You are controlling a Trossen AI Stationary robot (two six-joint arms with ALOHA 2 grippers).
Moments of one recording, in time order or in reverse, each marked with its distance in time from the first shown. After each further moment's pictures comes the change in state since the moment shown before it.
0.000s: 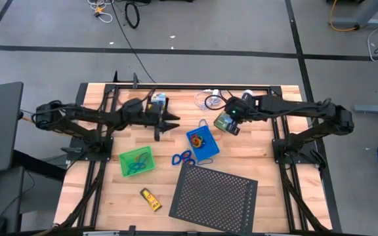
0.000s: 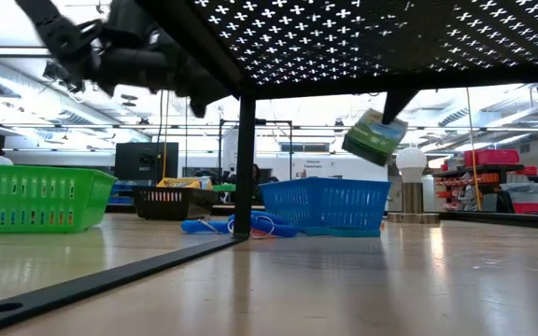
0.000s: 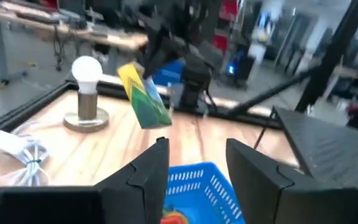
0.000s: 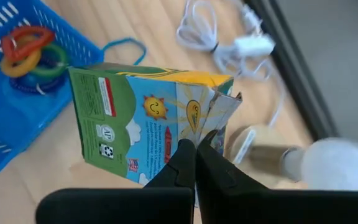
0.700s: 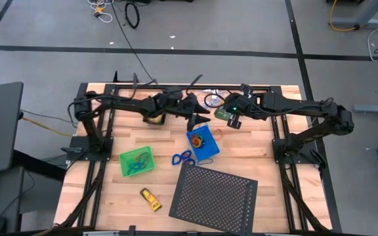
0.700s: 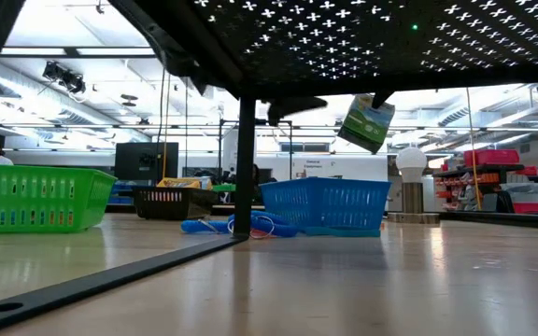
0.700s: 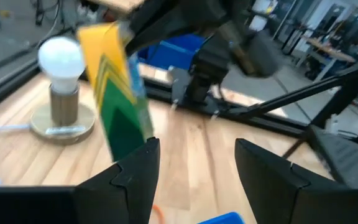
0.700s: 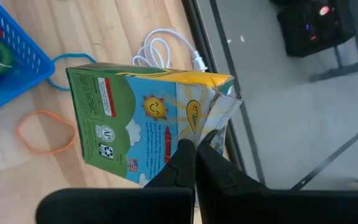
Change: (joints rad) left arm 0.012 0.487 0.610 -0.274 0.060 -0.052; right arm 0.005 0.000 0.062 0.028 0.188 -0.282
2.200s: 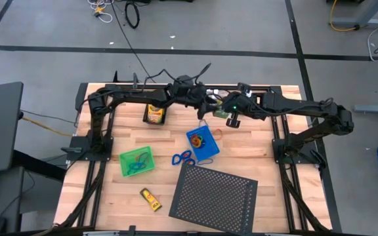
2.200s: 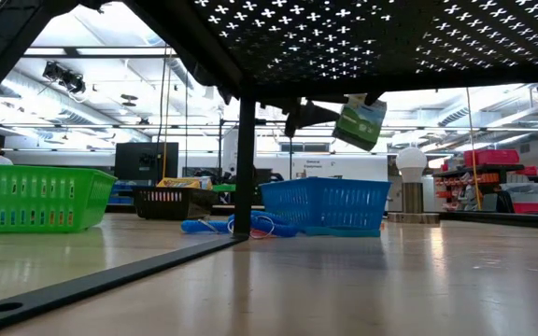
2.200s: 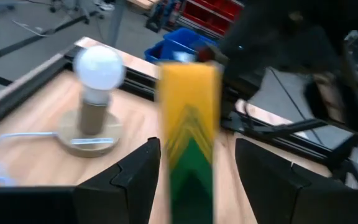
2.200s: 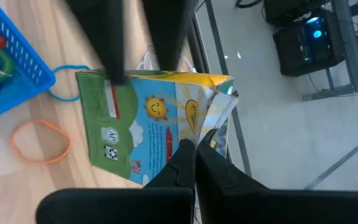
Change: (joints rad) left arm 0.085 0.164 0.238 -0.090 0.043 -0.060; right arm 0.000 0.001 0.000 0.066 -0.007 -0.090
